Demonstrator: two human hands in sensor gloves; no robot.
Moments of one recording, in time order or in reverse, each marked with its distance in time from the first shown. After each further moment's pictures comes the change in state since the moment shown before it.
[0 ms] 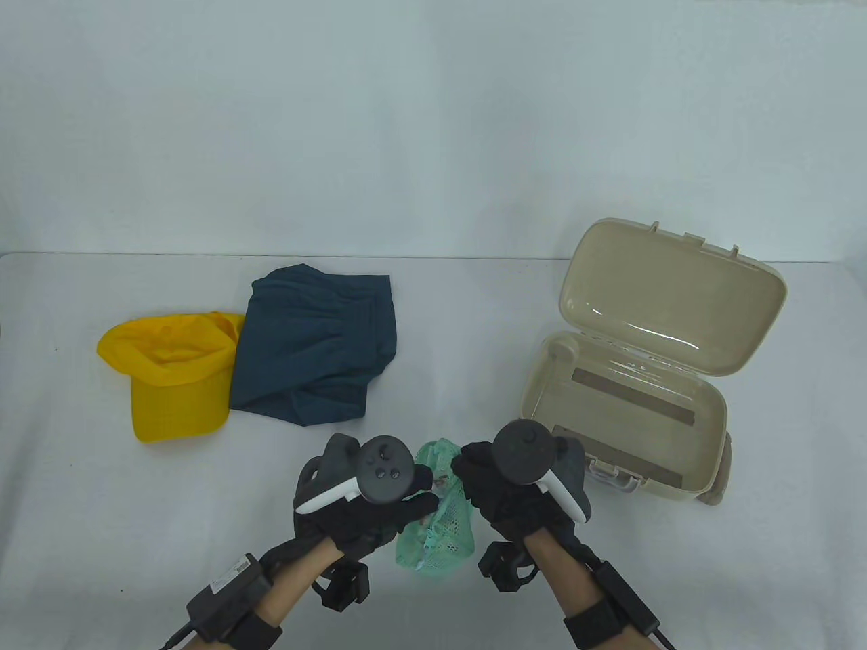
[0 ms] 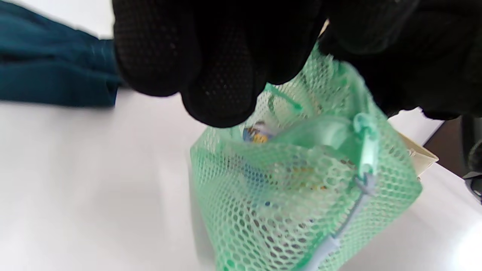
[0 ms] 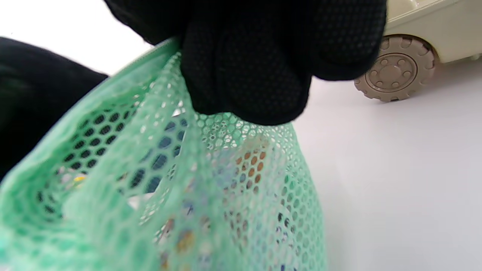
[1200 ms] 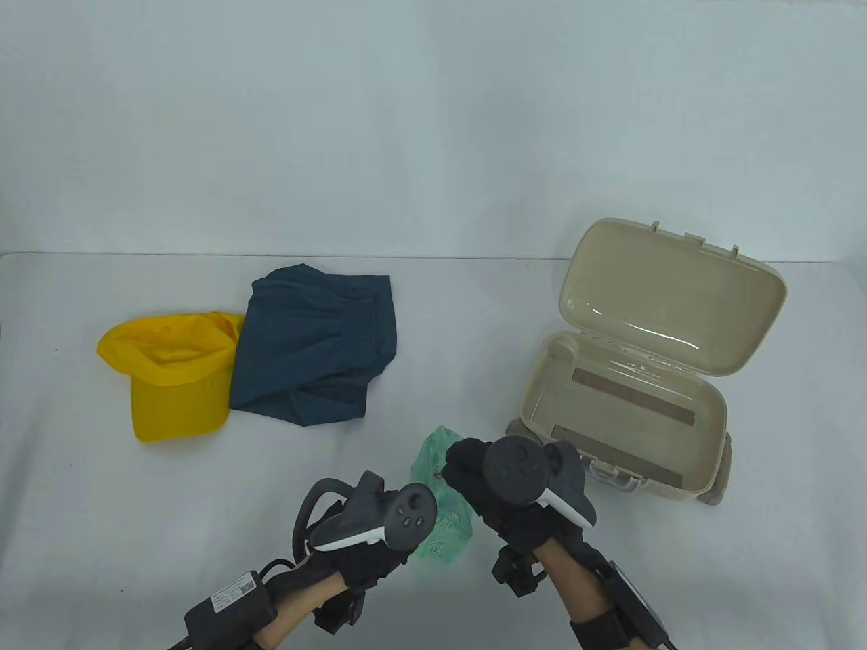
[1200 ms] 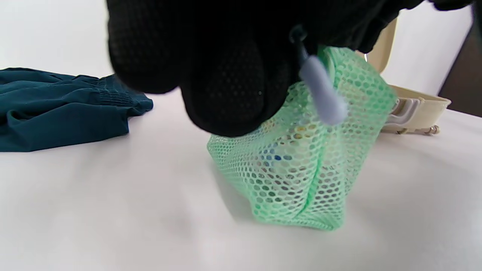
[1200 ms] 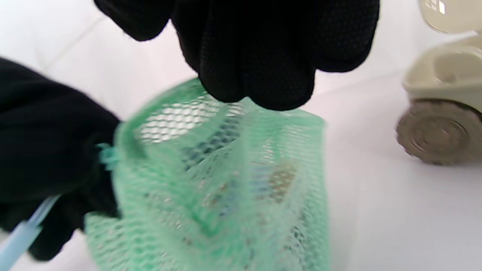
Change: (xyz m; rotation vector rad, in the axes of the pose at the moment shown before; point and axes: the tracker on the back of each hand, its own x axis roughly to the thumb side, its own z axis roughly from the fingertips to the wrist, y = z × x) left_hand 0.014 -0.015 0.006 -0.038 0.011 -0.198; right_hand 0.034 -0.013 0.026 -0.049 -0.267 0.207
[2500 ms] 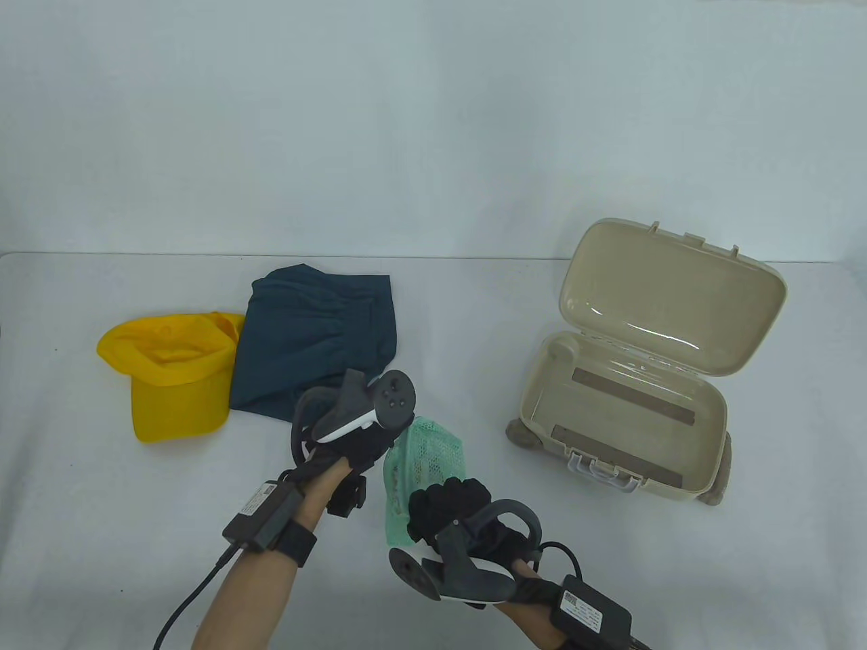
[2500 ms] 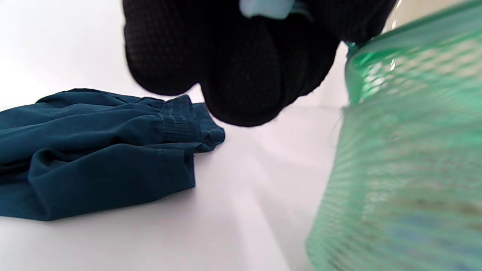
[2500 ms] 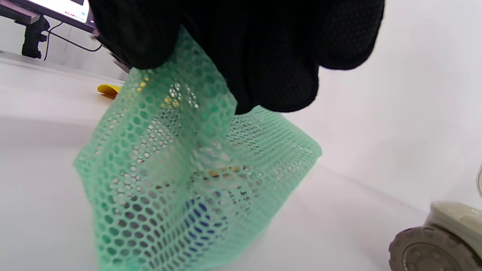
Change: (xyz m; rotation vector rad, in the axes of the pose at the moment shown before) left_hand -0.084 0.019 -0.108 0.079 0.250 -0.008; right_hand 0.068 0.063 0.023 -0.099 -0.244 0.706
